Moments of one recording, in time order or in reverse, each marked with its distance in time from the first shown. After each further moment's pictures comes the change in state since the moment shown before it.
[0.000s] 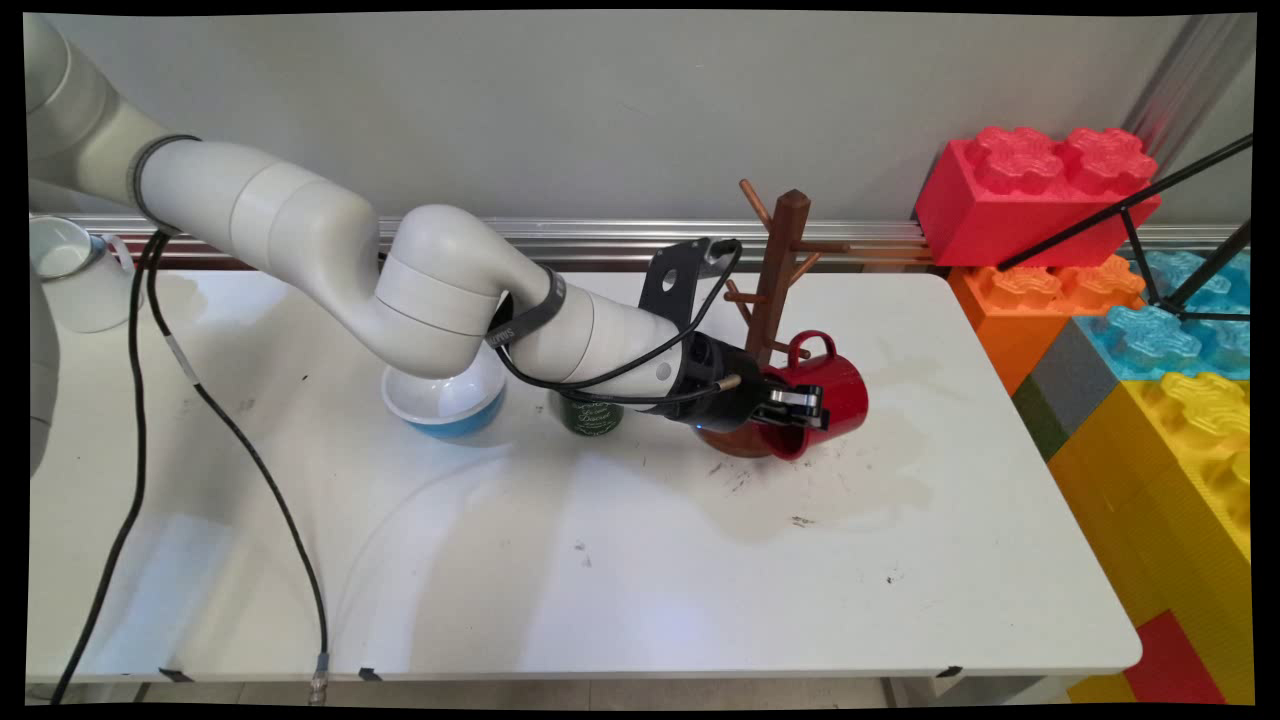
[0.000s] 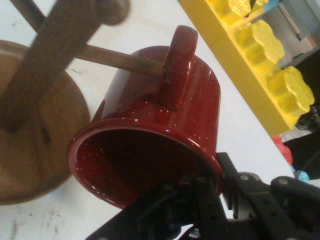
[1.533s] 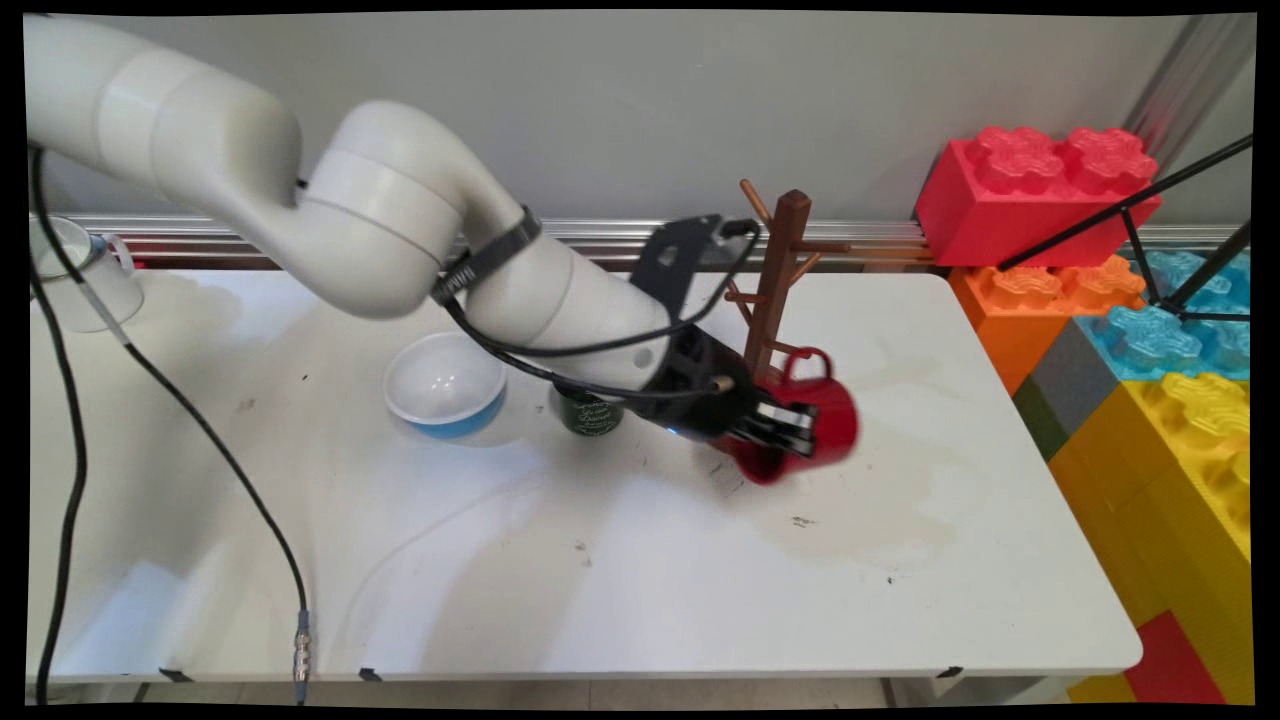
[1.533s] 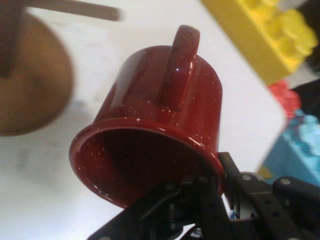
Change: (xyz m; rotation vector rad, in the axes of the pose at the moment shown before) arm 0.007 0.052 -0.054 0.081 -0.137 0.071
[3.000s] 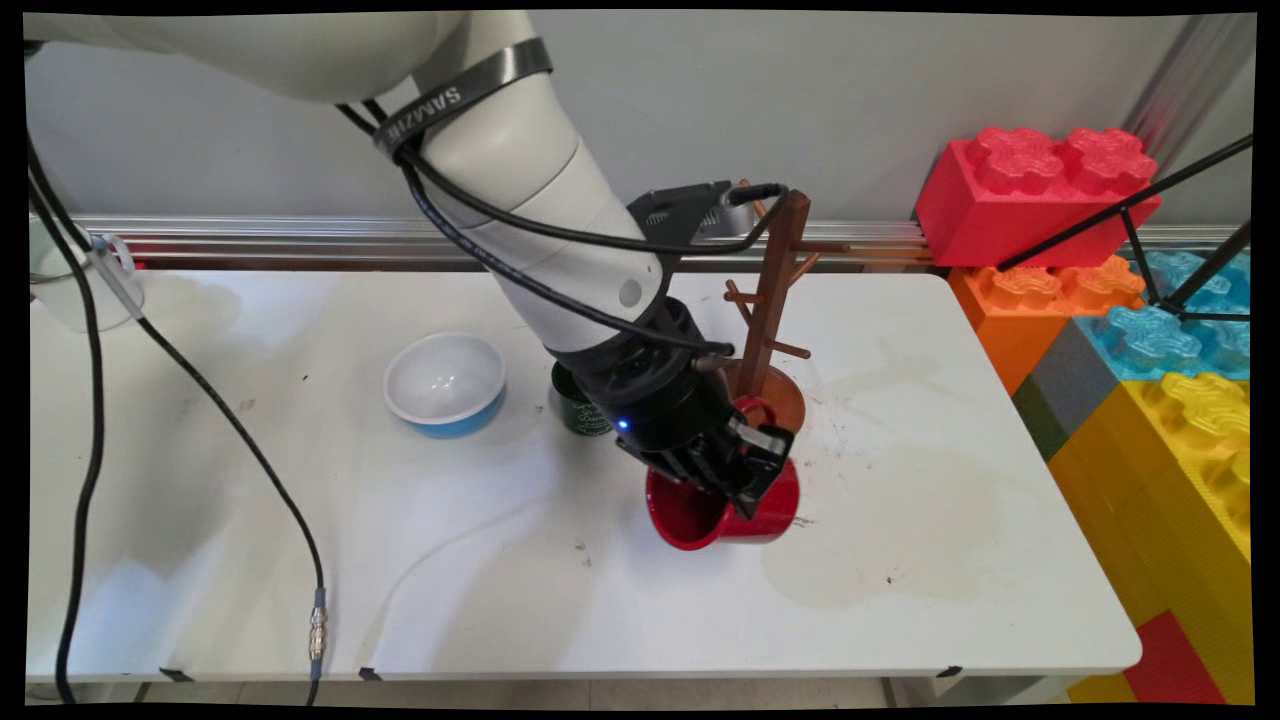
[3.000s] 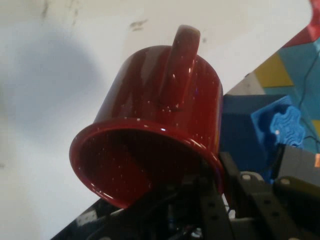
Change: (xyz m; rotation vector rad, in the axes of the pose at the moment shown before) arm 0.026 0.065 -0.062 0.153 -0.321 -0.128
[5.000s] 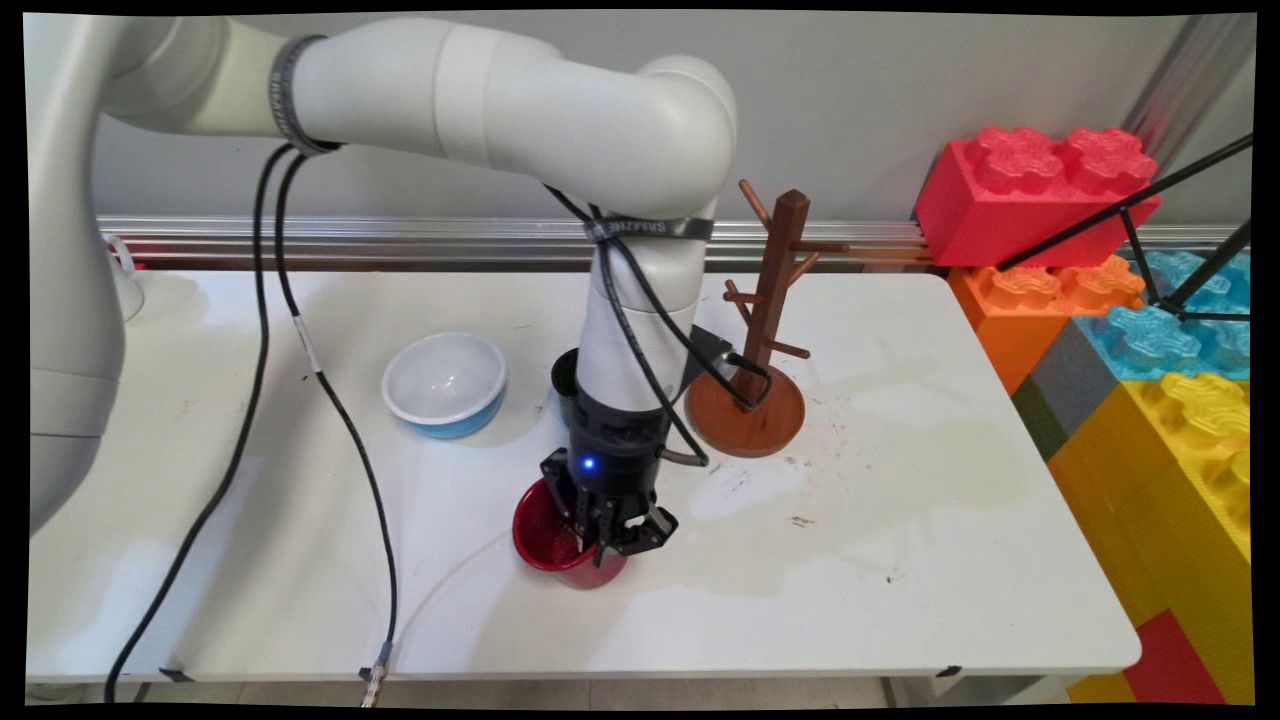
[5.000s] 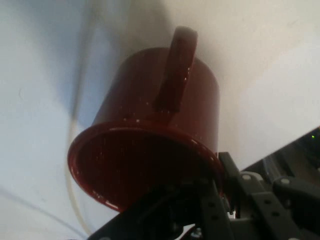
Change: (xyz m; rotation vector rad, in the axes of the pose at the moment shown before) arm 0.051 -0.035 0.121 0.467 -0.434 0.068
